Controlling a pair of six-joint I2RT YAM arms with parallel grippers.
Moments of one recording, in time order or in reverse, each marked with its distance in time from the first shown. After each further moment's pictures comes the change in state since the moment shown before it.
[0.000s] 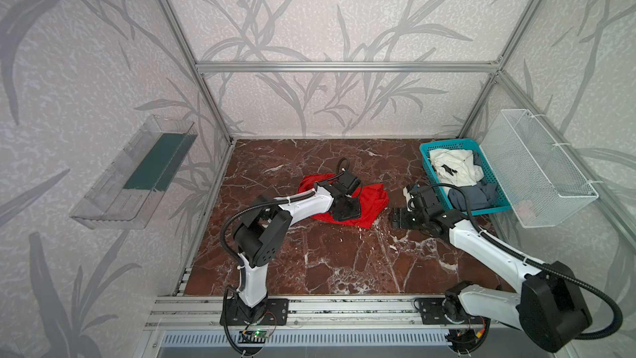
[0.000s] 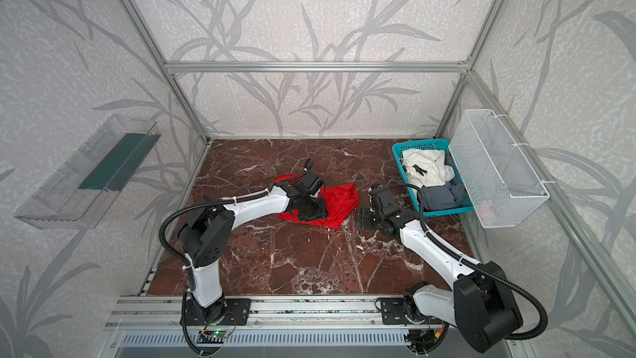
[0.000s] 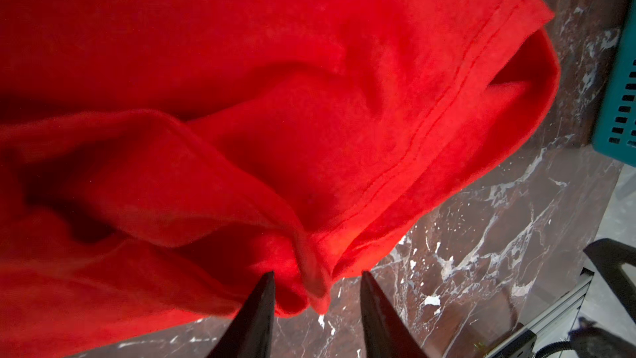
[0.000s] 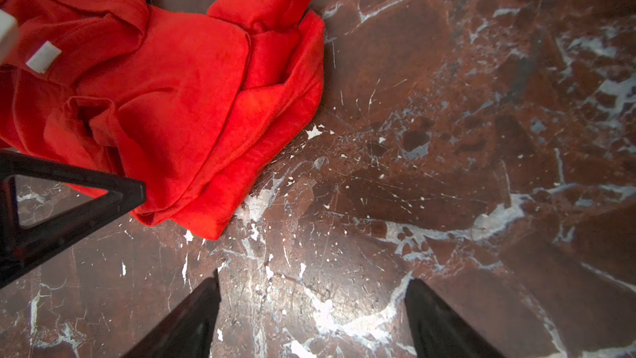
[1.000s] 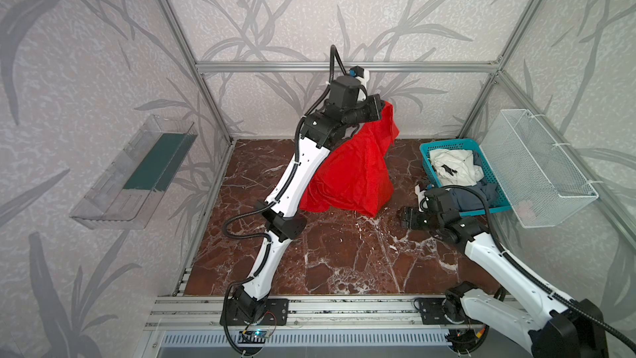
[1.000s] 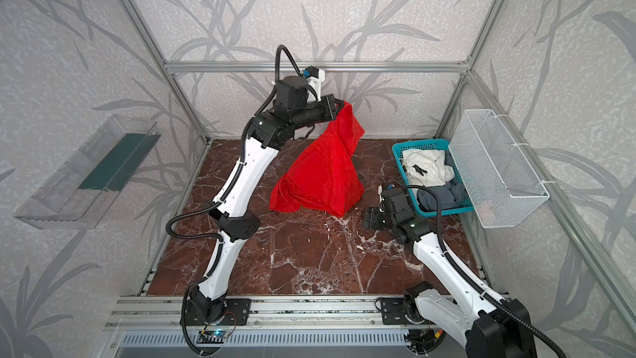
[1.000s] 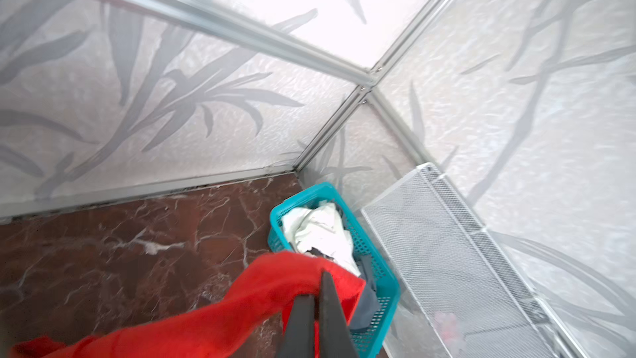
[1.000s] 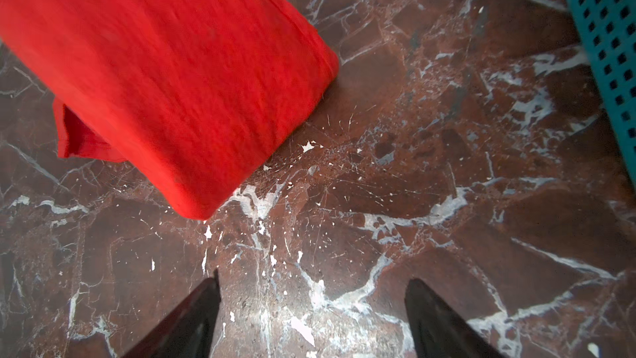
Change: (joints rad) left arm 0.106 0.366 1.655 -0.347 0.011 0.233; right arm -0.044 -0.213 0.004 -0.092 0.002 -0.008
